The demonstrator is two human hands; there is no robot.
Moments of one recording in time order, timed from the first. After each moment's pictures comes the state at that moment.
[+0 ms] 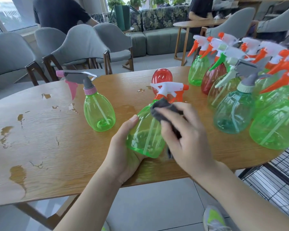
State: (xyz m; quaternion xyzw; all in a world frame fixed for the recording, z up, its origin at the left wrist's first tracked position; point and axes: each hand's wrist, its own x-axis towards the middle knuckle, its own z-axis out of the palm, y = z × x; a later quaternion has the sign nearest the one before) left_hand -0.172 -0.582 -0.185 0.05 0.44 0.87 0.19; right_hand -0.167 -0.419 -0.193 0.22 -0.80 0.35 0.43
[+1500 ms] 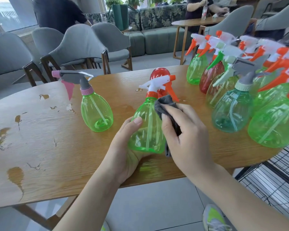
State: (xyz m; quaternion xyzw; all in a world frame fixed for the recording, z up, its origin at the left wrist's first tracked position) left_hand -0.170 -0.580 -0.186 0.04 0.48 0.86 0.15; right_hand -0.161 -0.423 -0.190 0.15 -0.81 0.38 0.43
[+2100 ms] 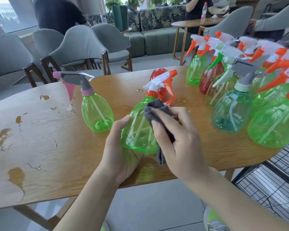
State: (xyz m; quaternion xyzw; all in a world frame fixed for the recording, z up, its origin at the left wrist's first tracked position) left_hand -0.172 -0.584 -0.183 0.08 0.44 0.88 0.18; right_hand -0.157 -0.435 -0.194 0.20 -0.78 0.42 0.41
